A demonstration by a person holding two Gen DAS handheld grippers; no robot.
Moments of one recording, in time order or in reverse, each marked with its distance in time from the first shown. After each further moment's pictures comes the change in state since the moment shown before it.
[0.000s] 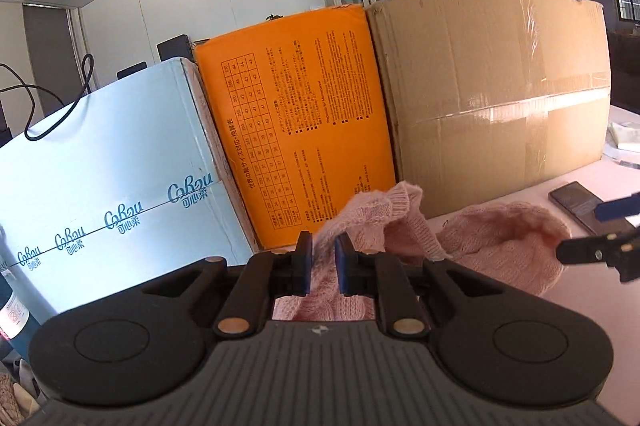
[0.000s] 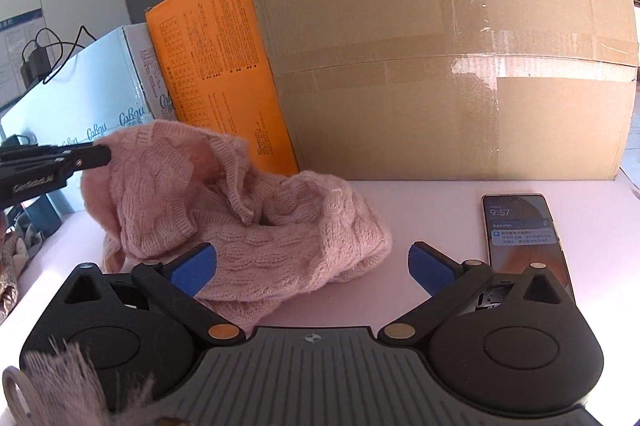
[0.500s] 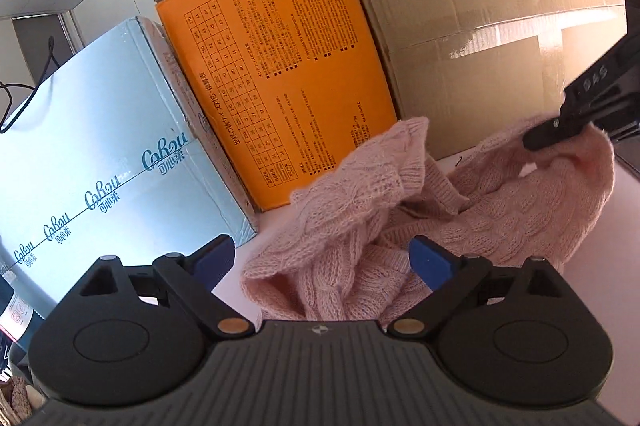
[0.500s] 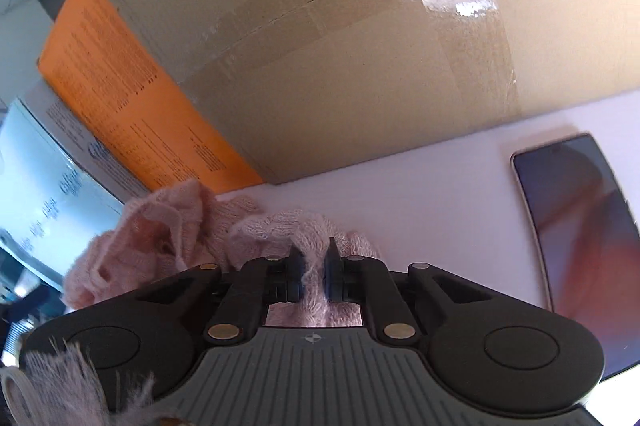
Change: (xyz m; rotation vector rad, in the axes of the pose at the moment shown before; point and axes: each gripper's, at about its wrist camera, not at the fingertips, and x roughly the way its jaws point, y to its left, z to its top) left arm 0.043 -0.023 -0.005 0.089 0.118 0.092; right arm 0.085 -0.059 0.036 0.423 0.137 0.106
